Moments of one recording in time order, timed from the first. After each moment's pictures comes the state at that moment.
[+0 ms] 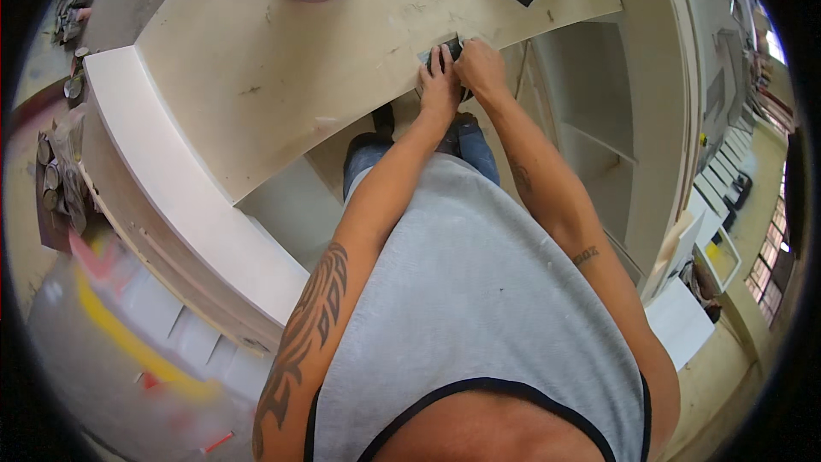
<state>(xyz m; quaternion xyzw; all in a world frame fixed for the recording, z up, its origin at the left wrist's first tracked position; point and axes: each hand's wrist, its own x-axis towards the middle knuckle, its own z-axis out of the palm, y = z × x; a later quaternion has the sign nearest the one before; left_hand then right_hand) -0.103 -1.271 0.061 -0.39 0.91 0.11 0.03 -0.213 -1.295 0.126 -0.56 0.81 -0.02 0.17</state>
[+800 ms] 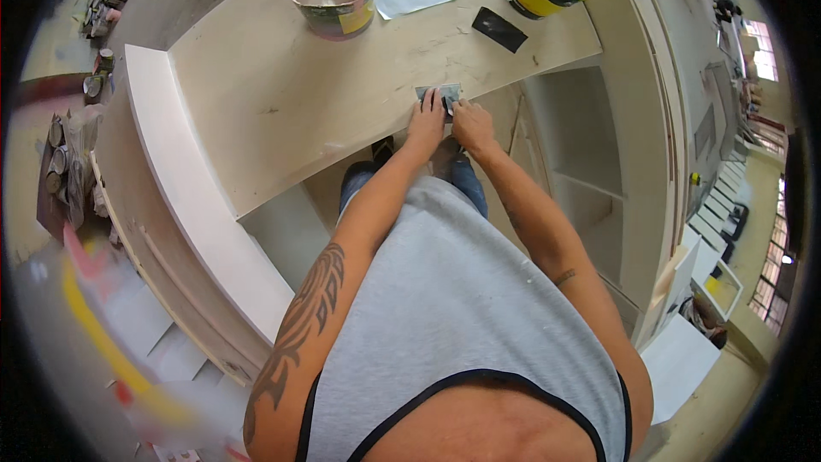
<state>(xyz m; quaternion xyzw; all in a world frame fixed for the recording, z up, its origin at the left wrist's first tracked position) -0.072 -1.277 0.053 -0.35 0.94 0.06 -0.02 -0.200 -1.245 0.126 -0.65 0.75 -0.01 0.13</state>
